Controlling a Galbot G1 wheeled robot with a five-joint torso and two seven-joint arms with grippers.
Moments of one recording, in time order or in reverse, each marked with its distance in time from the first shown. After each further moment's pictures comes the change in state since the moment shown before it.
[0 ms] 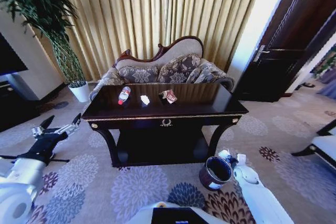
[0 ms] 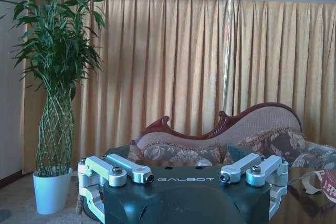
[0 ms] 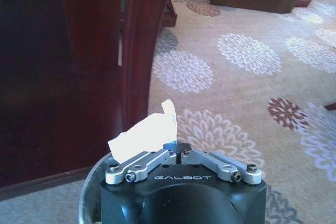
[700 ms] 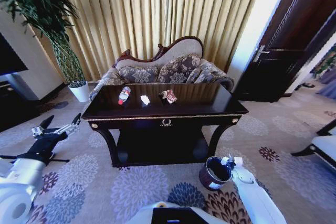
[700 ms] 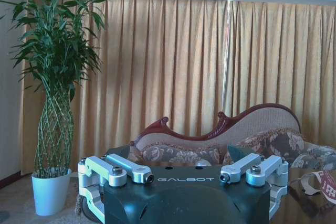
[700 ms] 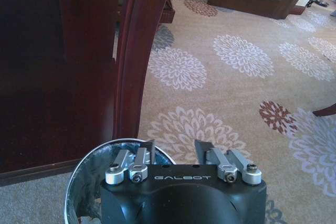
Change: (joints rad) left arm 0.001 -0.004 -0.003 0.000 0.000 -0.006 0.009; right arm 0.014 0.025 0.002 -0.029 -0.085 0.009 0.004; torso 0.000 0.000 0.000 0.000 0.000
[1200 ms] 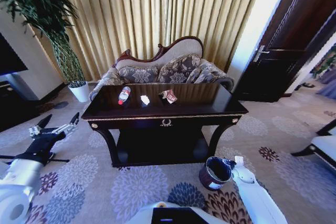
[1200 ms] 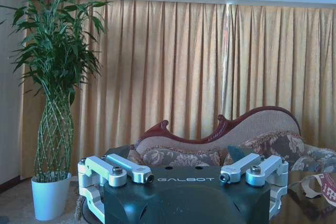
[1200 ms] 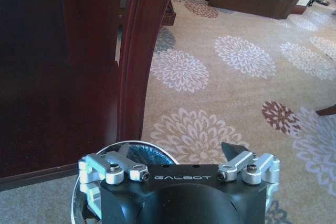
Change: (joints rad) left arm 0.007 -0.002 -0.014 0.000 -0.004 -0.015 0.013; right arm -0.014 0.006 0.005 0.025 0.017 -0.001 0.002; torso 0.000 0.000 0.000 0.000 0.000
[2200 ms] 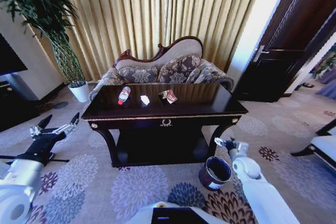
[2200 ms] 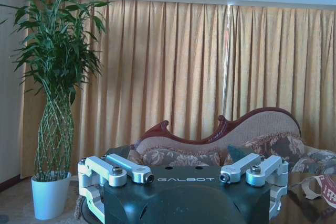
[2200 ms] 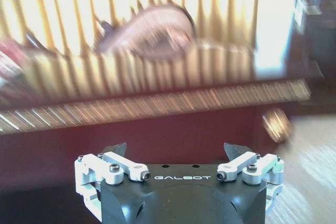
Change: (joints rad) left arm -0.003 -0.007 0.005 0.000 0.001 0.001 -0.003; right arm -0.172 -0.041 0.050 0.738 0.273 0.028 -0.021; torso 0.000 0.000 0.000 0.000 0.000
